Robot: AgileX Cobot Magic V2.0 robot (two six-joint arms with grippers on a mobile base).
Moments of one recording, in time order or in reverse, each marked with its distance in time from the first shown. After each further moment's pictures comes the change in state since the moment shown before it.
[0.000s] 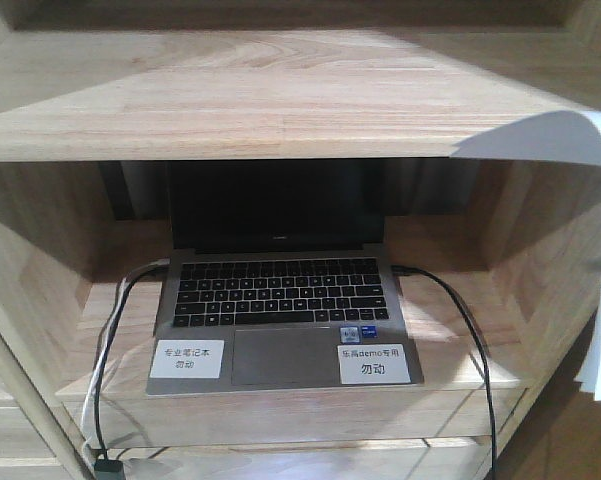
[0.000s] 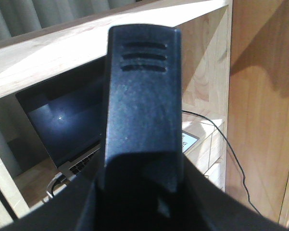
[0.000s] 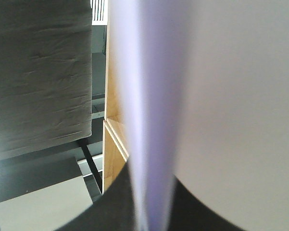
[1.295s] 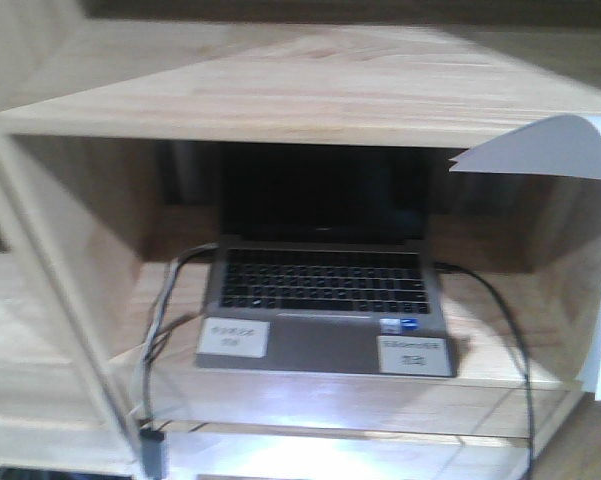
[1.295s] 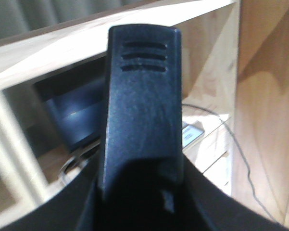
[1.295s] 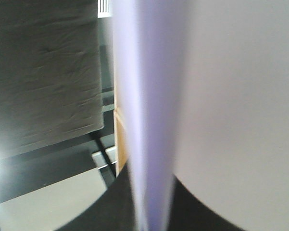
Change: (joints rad) left arm 0.000 0.000 0.000 0.000 0.000 0.000; right arm 0.000 0.000 0.000 0.000 0.000 -0.001
